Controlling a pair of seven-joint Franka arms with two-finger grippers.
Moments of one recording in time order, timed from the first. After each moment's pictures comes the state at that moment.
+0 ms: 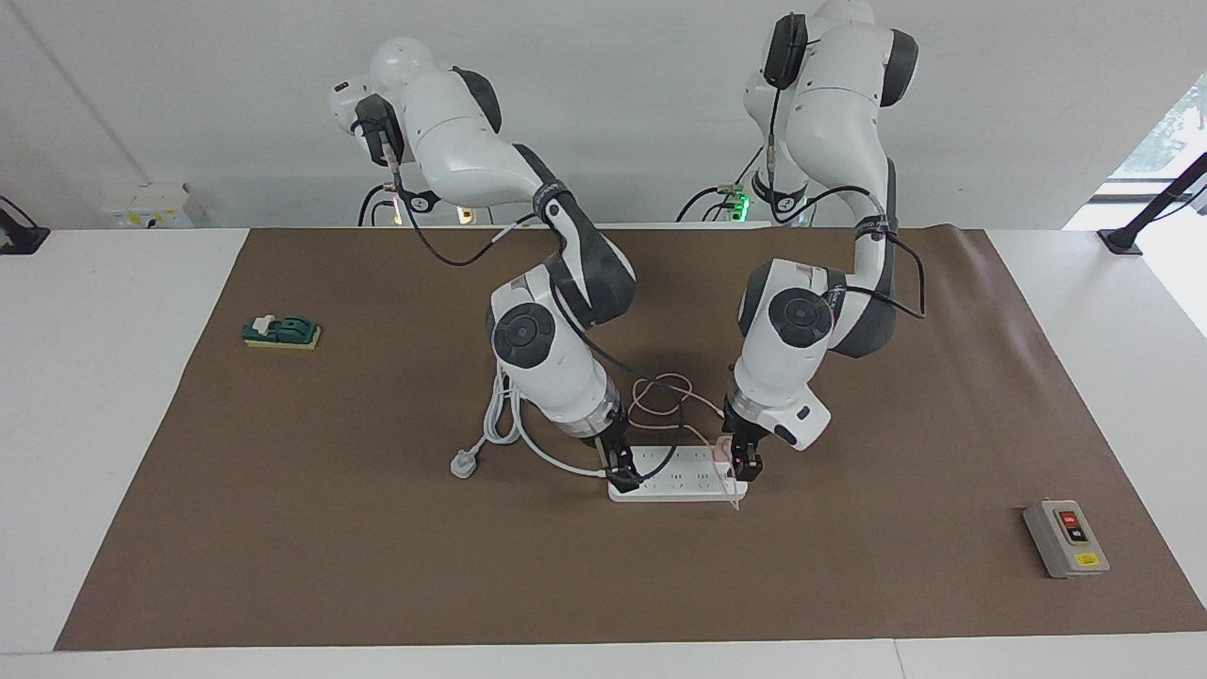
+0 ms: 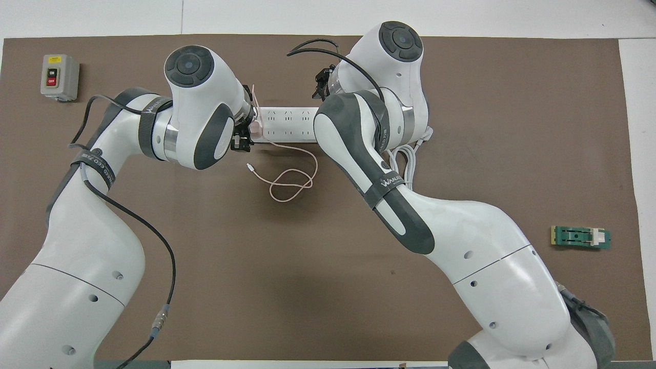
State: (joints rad) left arm -0.39 0.59 -0.02 -1.49 -0.02 2.12 -1.85; right arm 0.45 0.90 -0.03 -0.97 0.39 1.99 1.73
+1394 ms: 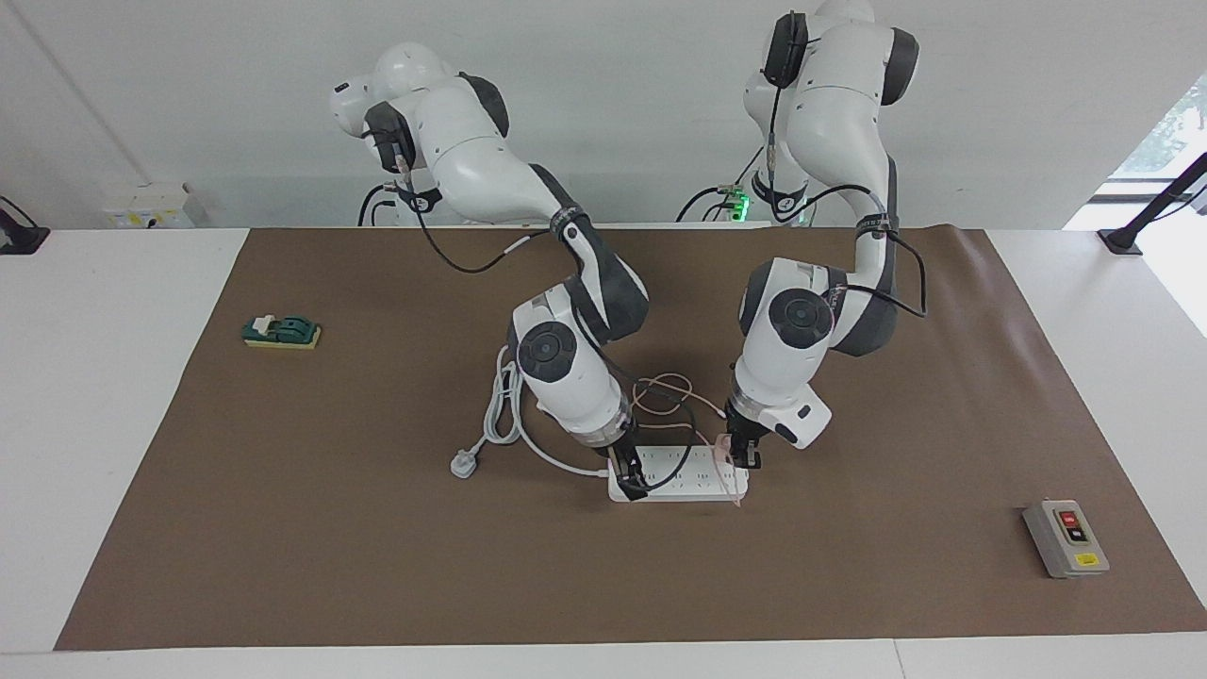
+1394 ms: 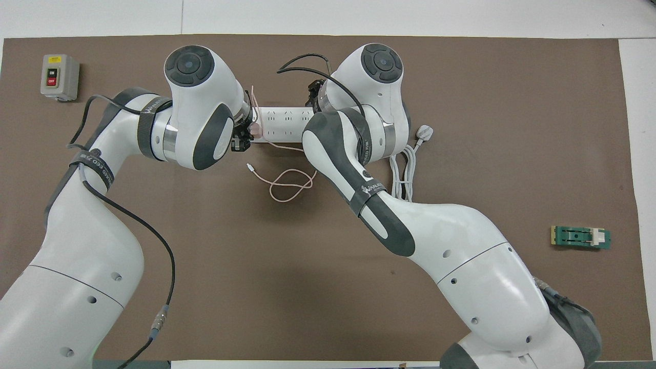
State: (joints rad) left arm -0.39 0.58 -0.02 -1.50 -0.01 2.10 -1.85; right arm 0.48 0.92 -0.02 -1.03 0.38 2.10 1.73
